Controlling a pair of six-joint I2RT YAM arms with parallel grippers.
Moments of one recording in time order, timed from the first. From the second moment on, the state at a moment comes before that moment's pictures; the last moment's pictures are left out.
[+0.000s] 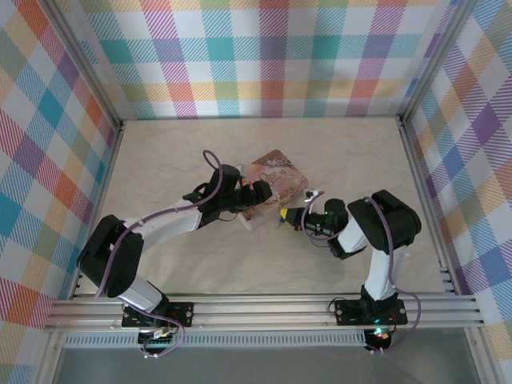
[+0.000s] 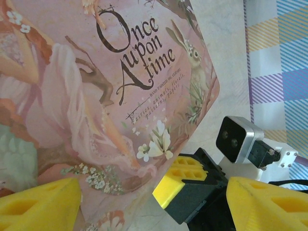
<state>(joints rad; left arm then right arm) -0.64 1.54 0.91 -0.02 0.22 -0.92 0.41 1.89 0.35 1.24 -0.59 0.69</state>
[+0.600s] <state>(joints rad) -0.64 1.52 0.89 -0.01 0.22 -0.95 0.36 1.88 0.34 1.24 -0.66 0.71</state>
